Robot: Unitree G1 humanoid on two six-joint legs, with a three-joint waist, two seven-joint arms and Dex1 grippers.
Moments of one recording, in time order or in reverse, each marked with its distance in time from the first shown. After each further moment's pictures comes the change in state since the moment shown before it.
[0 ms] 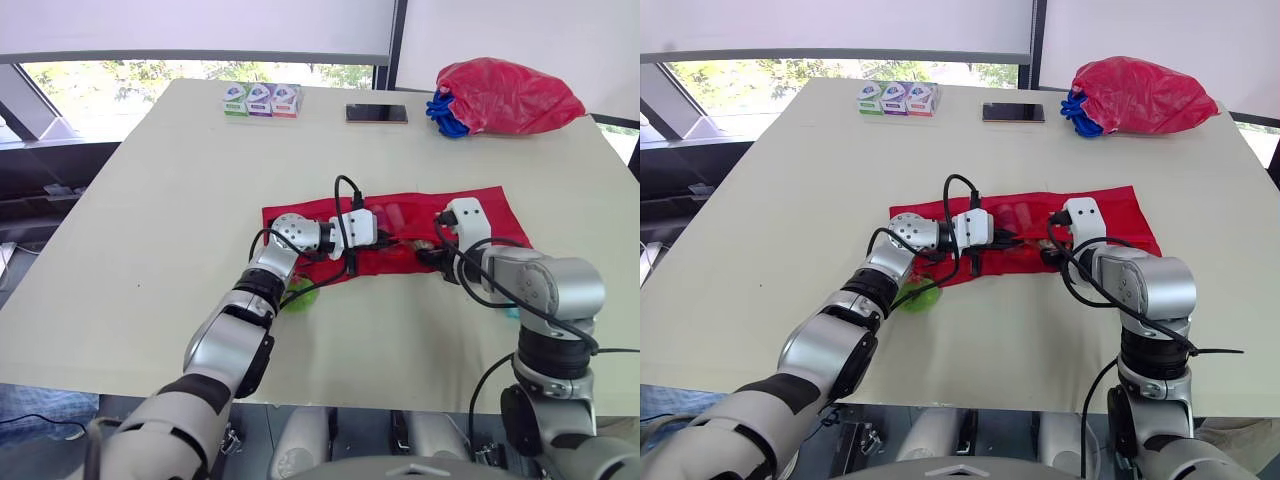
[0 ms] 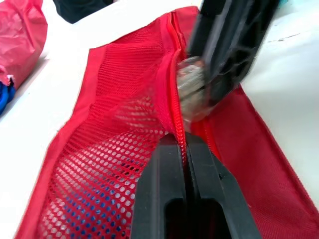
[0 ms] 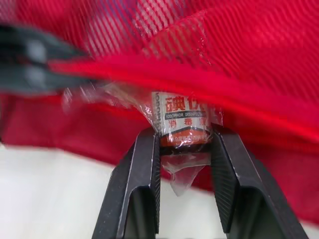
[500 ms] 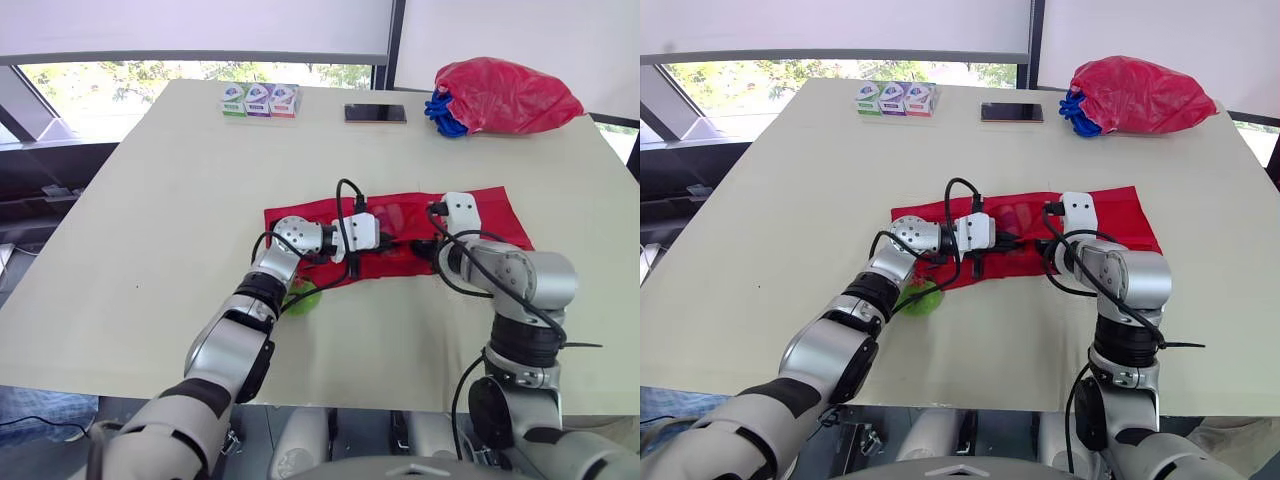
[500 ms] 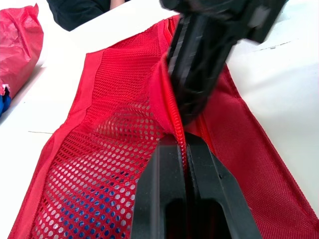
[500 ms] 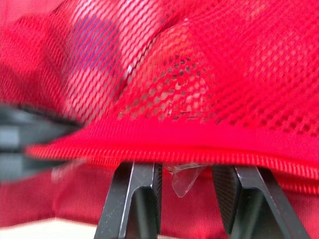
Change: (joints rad) left arm 0.024 -0.015 -0.002 -0.040 -0.002 0.006 -0.011; right arm -0.045 0.169 -0.101 0.114 -0.036 -0.097 -0.158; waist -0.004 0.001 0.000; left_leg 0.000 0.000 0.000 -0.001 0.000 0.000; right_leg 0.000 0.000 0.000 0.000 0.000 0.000
